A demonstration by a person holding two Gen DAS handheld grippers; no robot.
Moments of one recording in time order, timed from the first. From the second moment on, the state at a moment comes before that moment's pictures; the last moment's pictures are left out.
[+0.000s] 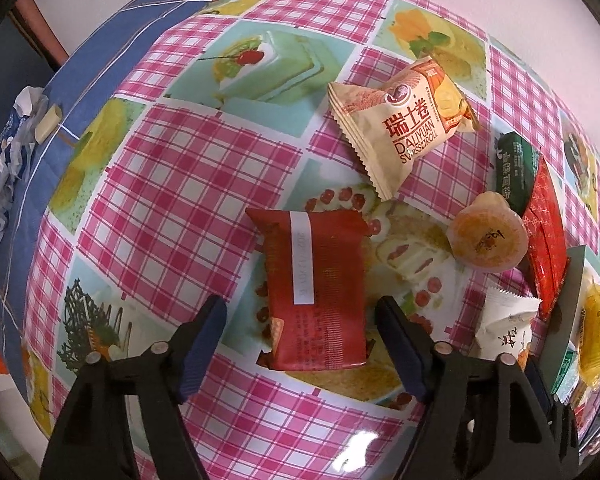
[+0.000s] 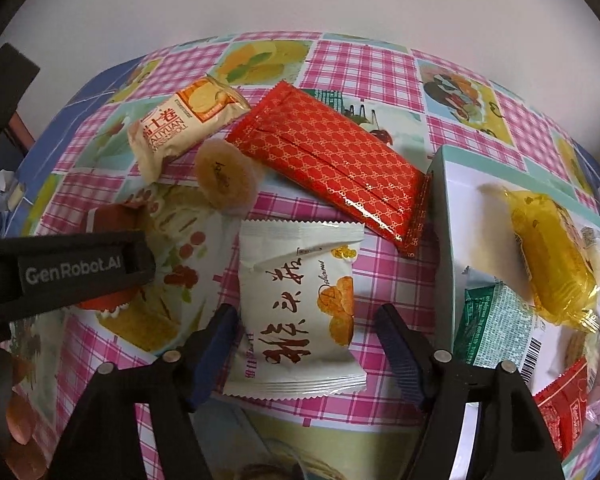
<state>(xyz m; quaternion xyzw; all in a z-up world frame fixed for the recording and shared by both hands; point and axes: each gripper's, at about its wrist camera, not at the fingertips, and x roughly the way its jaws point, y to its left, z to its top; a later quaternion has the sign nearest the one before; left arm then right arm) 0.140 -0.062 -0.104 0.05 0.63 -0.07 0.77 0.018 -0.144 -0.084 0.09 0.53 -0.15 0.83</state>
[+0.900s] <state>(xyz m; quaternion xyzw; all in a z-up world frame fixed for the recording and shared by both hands) 0.132 -0.033 -0.025 0.00 0.58 -0.13 0.81 0.000 -0.171 -0.026 0.16 0.47 -0.16 0.85</state>
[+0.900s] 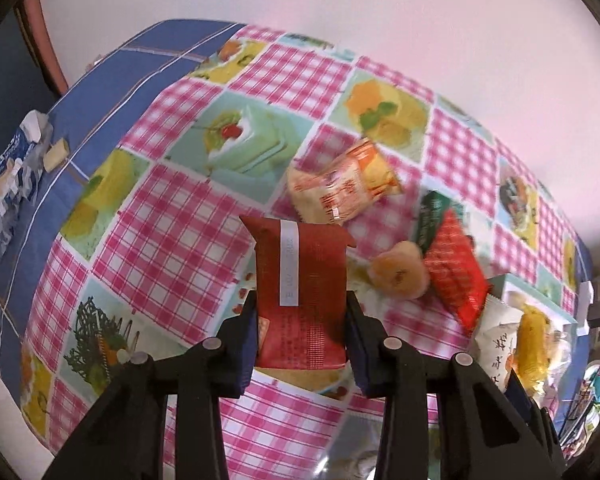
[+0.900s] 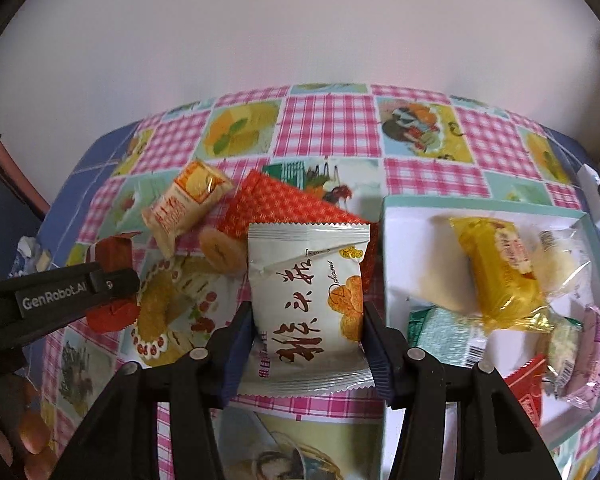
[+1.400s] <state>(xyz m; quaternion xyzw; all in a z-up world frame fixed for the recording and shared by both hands) 0.079 -0.115 0.012 0.05 0.54 -0.22 0.81 -0.042 -0.251 -0.008 0.23 0.44 -0.25 0.83</state>
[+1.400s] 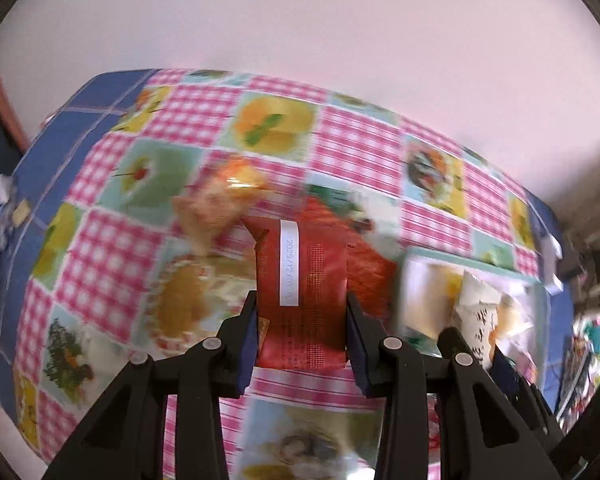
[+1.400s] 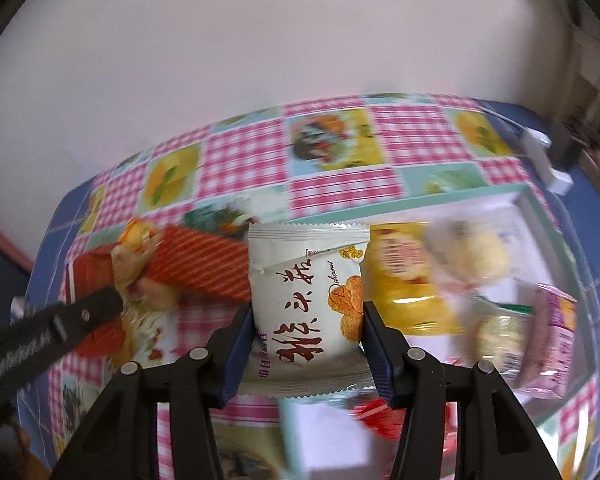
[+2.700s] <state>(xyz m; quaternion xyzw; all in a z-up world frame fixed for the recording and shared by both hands) 0.024 -0.218 -0.027 0.09 0.52 -0.32 0.78 -0.125 -0.358 -0.038 0.34 0.44 -0.33 0.76</state>
